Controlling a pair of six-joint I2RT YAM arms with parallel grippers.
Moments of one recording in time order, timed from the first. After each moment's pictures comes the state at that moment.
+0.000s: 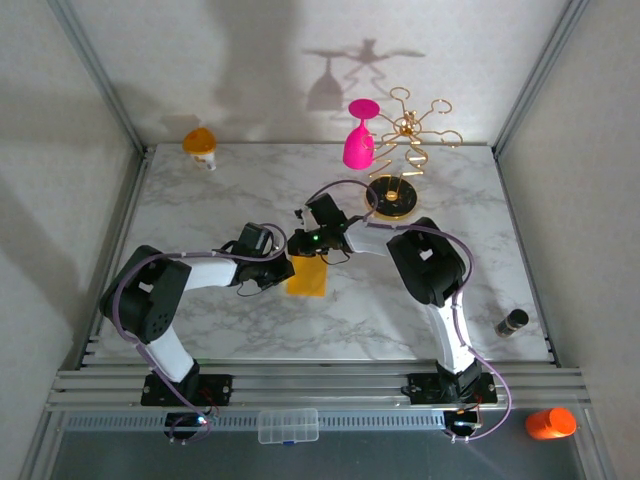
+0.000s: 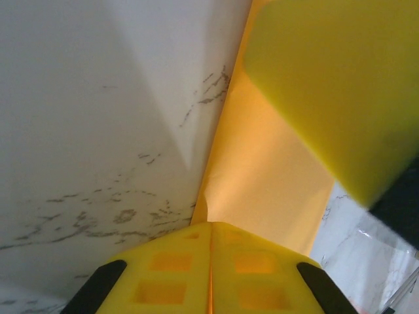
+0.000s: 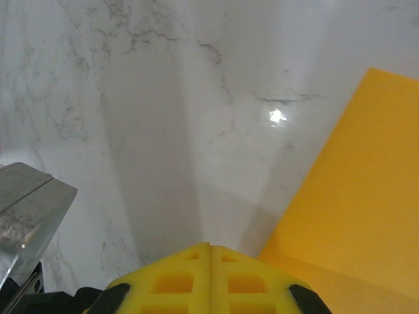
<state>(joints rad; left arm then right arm) -0.44 1.70 0.73 -0.01 0.40 -0.86 0.71 2.15 1.39 -0.11 -0.50 0.55</state>
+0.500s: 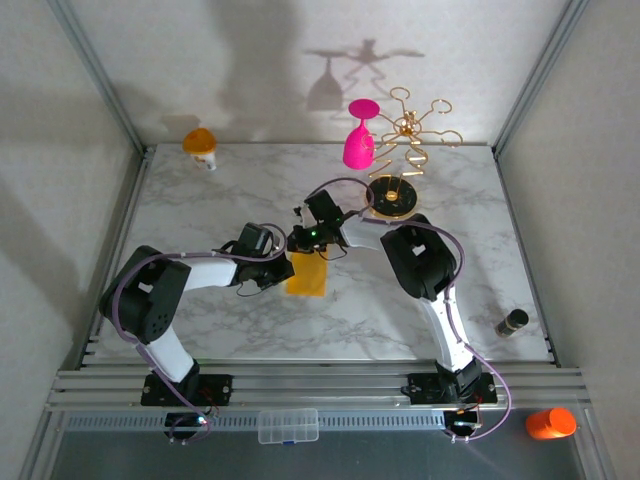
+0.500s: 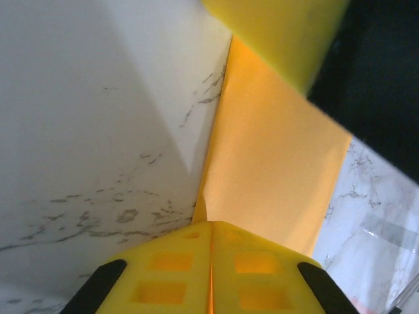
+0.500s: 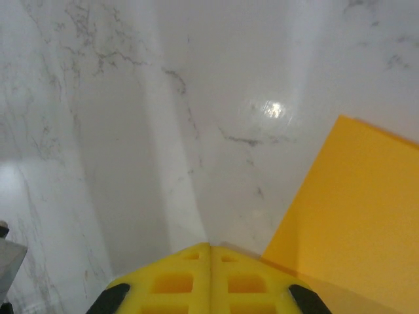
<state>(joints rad) -0.44 1.70 0.73 -0.02 0.39 -0.84 0.68 2.24 1.50 -0.18 -0.52 0.56</state>
